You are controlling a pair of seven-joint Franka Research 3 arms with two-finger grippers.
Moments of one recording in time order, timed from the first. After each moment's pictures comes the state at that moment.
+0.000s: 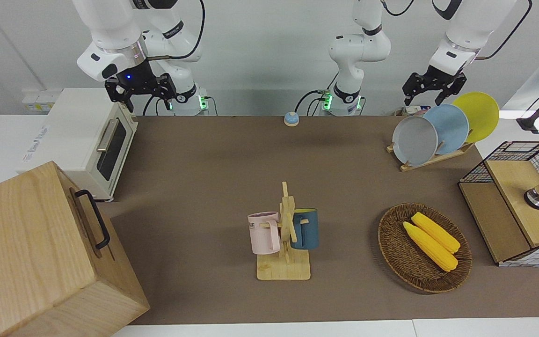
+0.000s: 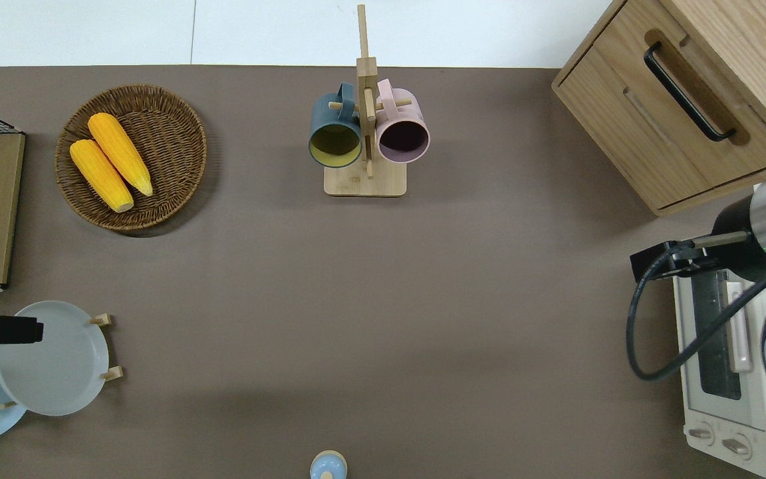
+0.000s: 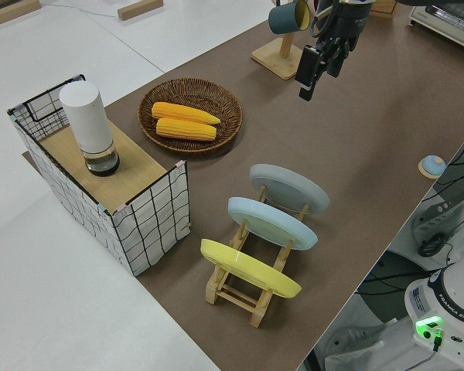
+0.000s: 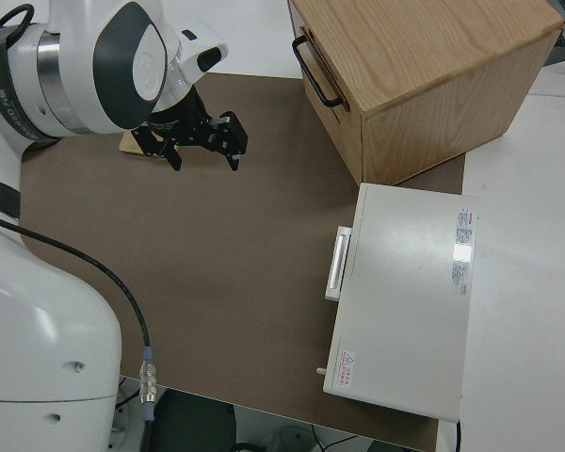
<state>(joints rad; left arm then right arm) -0.03 -0.28 0.14 -1.94 0.04 1.63 0.11 -0.26 0.02 0.38 -1.48 -0.03 1.38 0.04</state>
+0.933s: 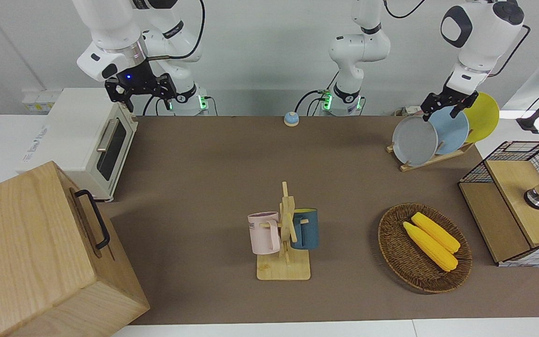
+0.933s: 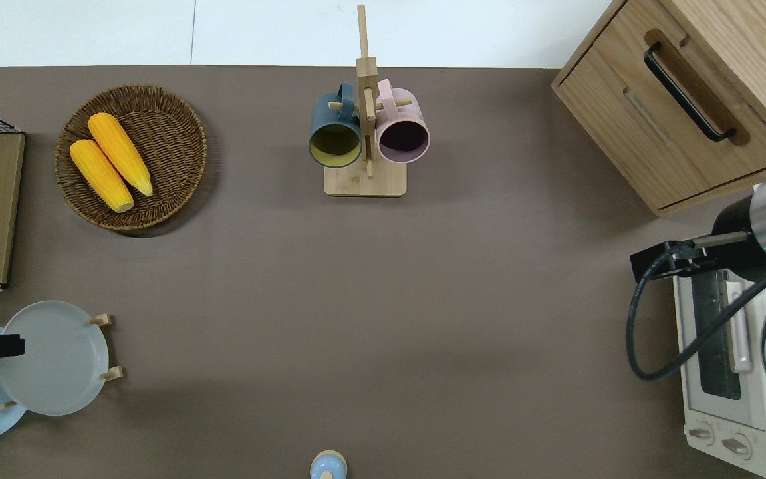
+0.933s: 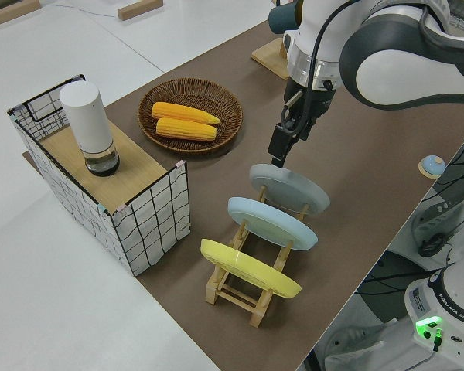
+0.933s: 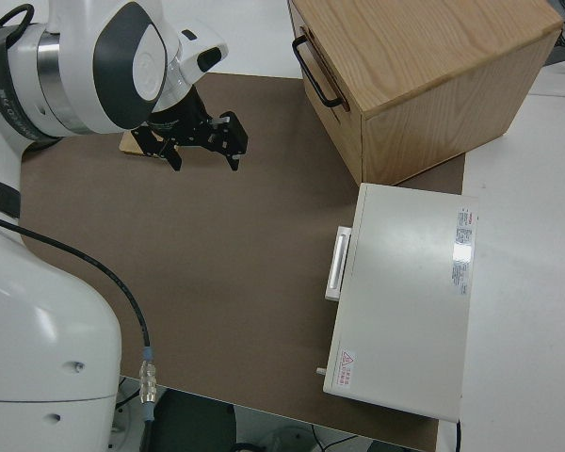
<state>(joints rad) 0.03 -0.31 0.23 -2.20 0.13 1.88 0.13 -0.26 0.02 0.38 -1.48 -0.03 1.38 0.04</state>
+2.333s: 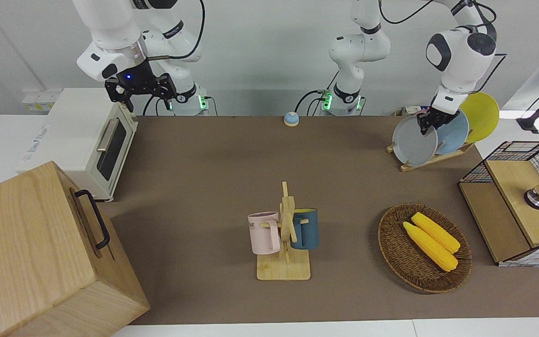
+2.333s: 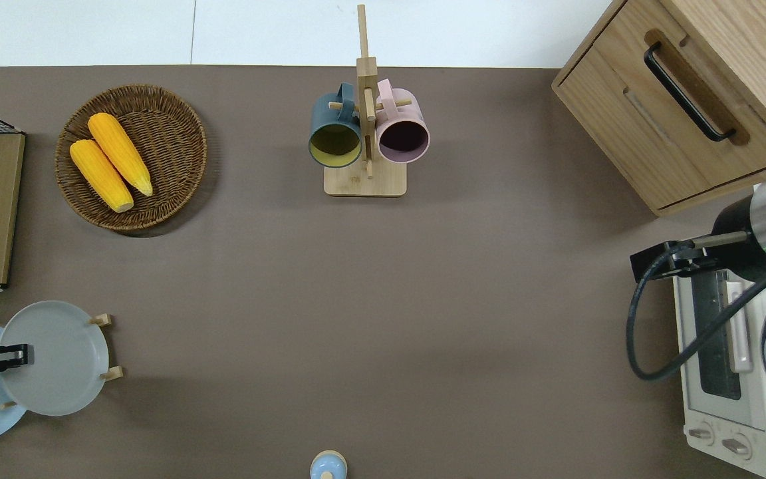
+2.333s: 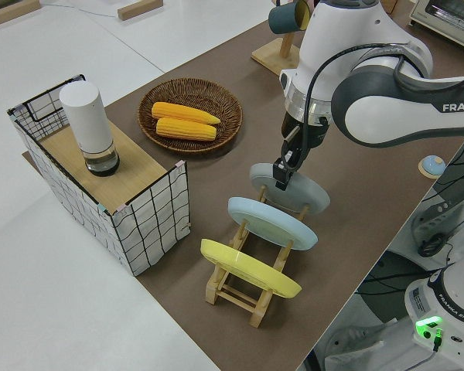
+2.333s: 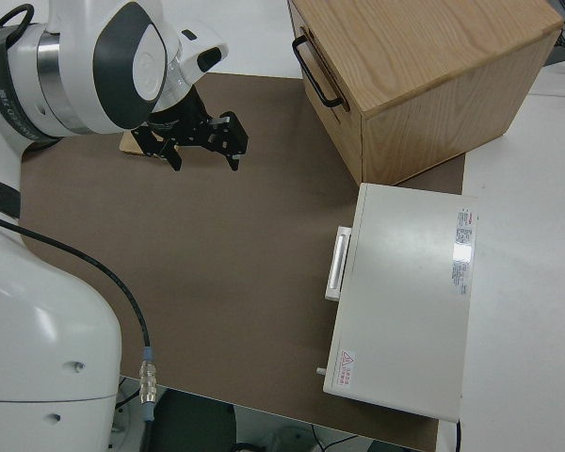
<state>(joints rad) 0.04 -0.31 0.22 -2.35 0.20 2.03 0.06 -0.26 0.02 0.38 -1.48 -0.03 1.38 0.04</state>
